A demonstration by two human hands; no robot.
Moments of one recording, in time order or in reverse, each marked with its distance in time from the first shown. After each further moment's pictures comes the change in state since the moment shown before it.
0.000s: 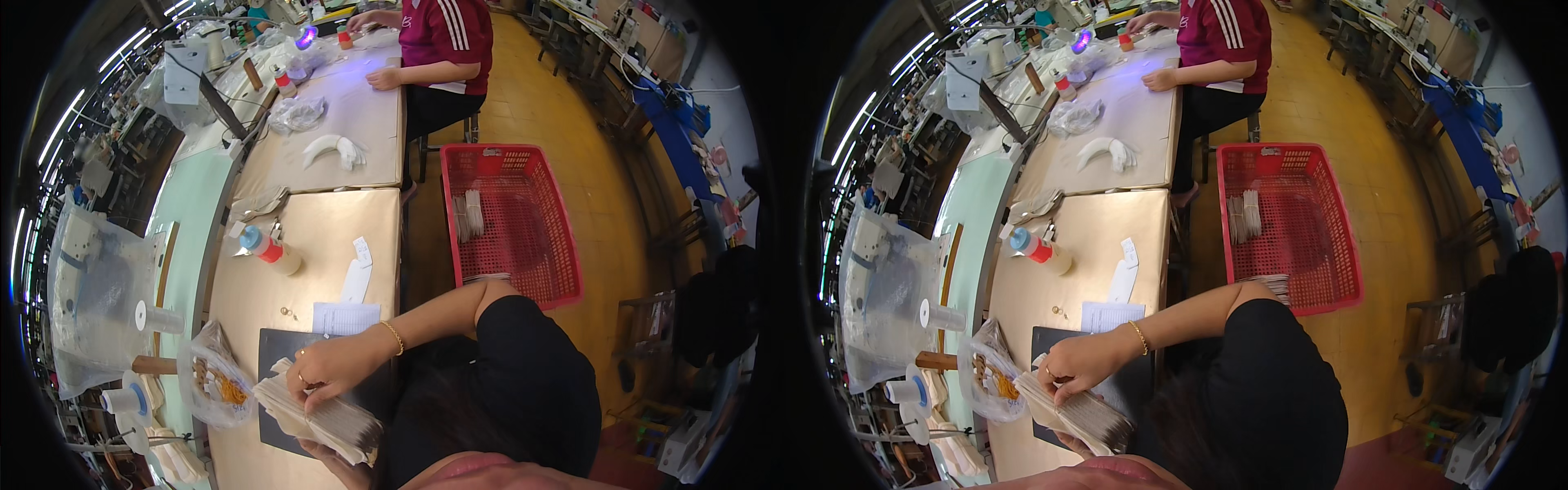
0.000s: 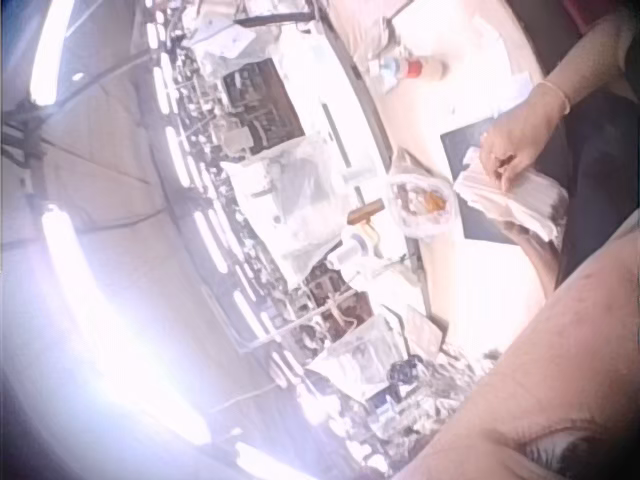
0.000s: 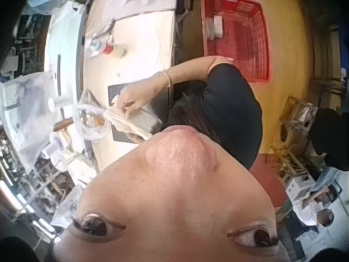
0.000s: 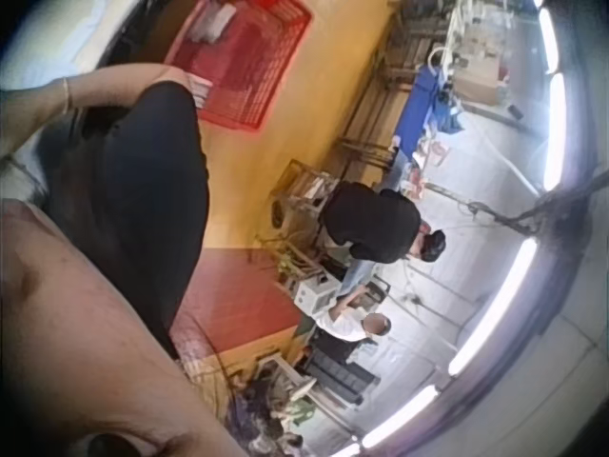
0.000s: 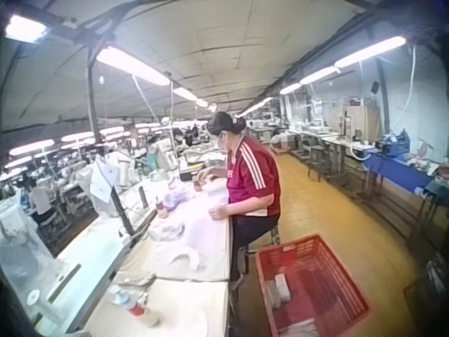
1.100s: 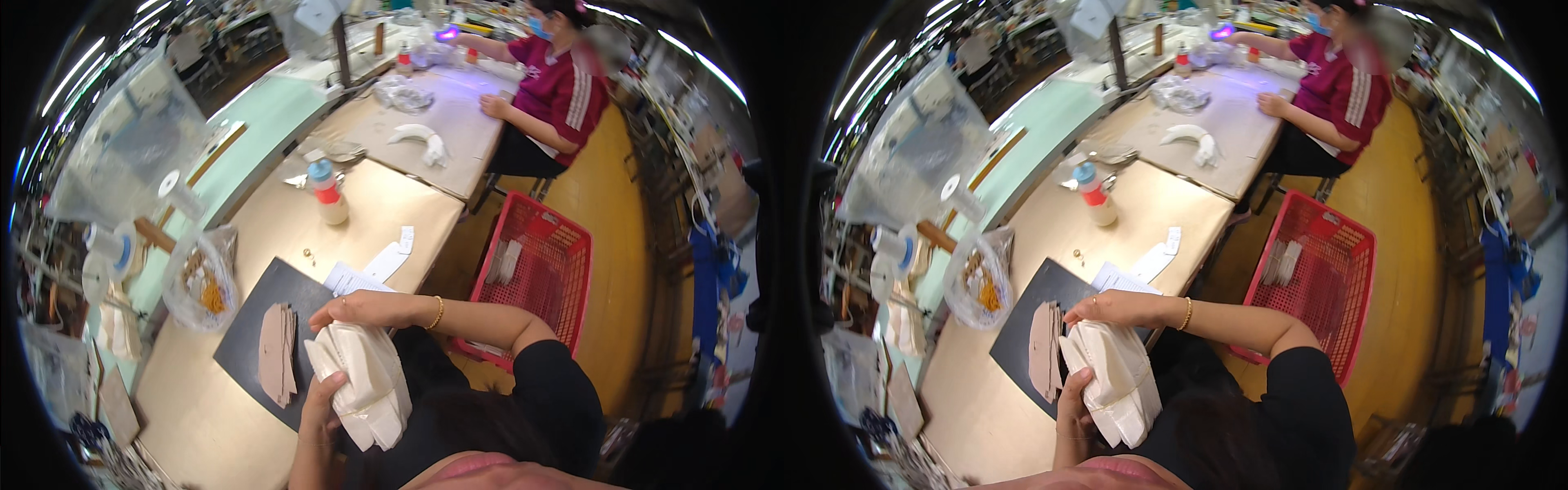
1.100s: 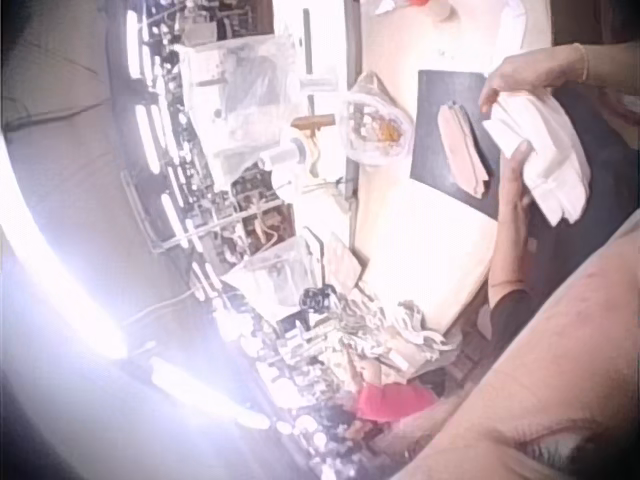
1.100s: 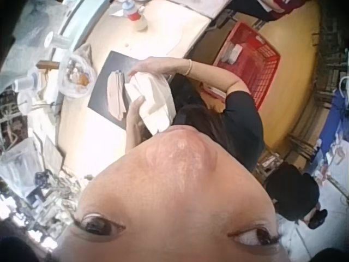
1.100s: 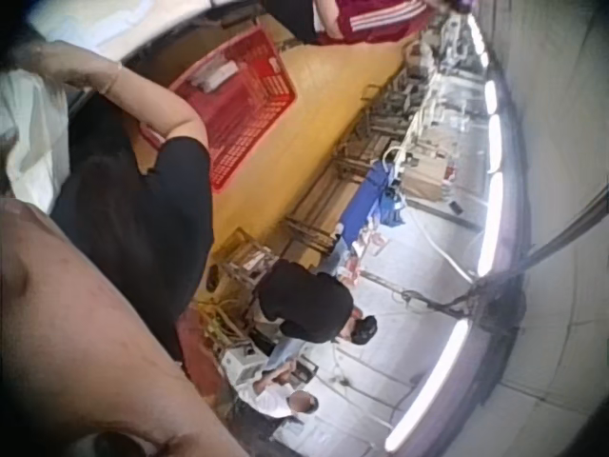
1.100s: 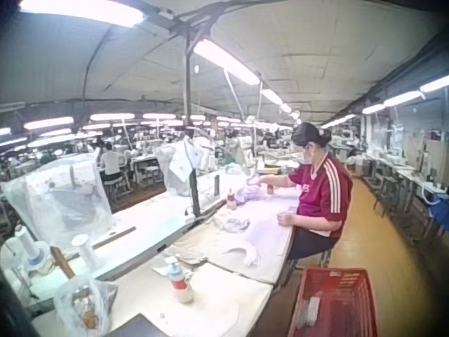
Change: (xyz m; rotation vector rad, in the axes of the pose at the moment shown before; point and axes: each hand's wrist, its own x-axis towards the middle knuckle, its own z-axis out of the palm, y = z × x) left_hand -0.057 0.010 0.083 -0.147 -0.226 -0.376; right_hand -0.042 0.019 -0.022 0.498 -0.225 0.594
